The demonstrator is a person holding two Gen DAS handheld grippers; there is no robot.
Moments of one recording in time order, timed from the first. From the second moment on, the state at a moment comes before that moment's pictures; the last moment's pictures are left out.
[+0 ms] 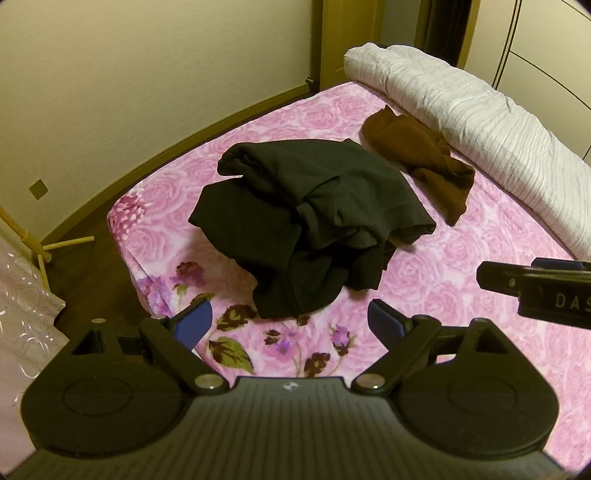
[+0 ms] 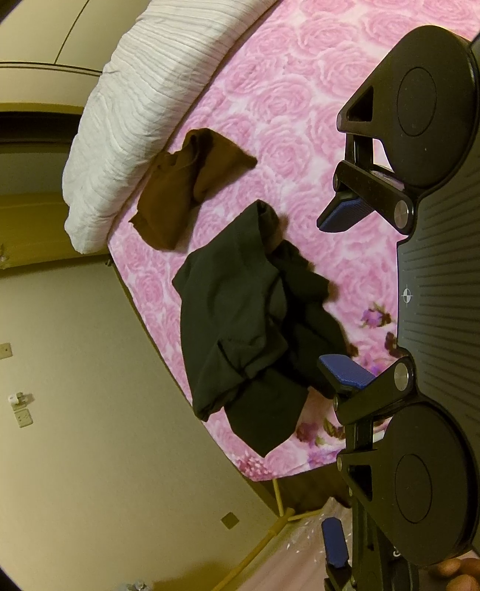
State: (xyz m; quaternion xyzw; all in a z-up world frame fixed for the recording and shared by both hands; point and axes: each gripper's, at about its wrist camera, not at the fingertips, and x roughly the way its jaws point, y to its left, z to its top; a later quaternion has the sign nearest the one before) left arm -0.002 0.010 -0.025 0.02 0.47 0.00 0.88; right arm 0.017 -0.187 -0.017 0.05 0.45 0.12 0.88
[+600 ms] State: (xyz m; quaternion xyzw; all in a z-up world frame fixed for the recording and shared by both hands) left arm 0.095 0.017 -0.083 0.31 0.38 -0.19 0.85; right arm 0.079 -0.180 -0.063 -0.05 0.46 0.10 0.88
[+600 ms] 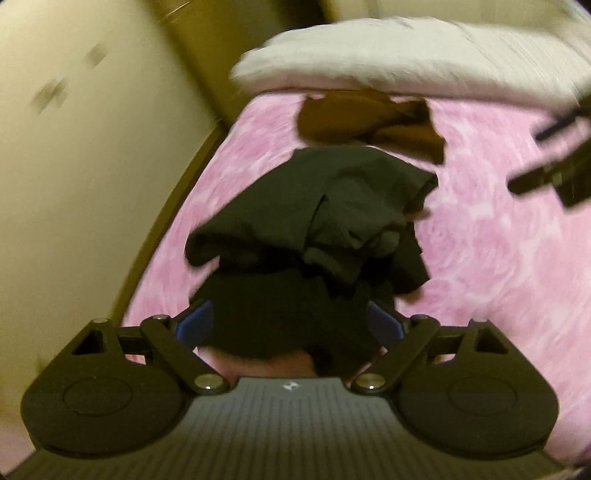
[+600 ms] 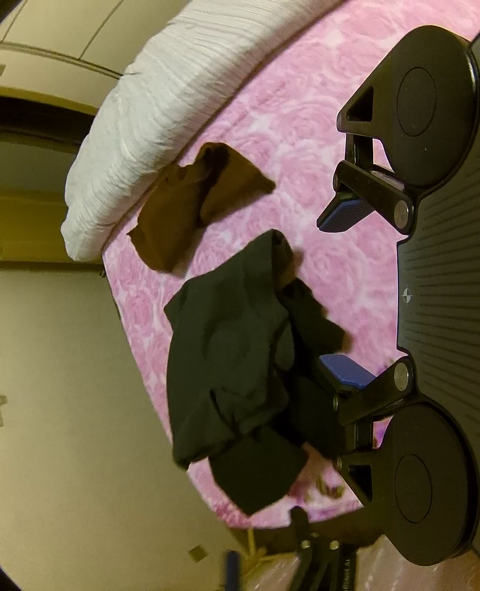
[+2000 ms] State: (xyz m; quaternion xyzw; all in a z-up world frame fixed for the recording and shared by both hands) left arm 0.139 -0.030 -0.006 0.34 0.11 -0.52 0.78; right arm 0.093 -0.169 -0.028 -0.15 0.30 0.10 0.94
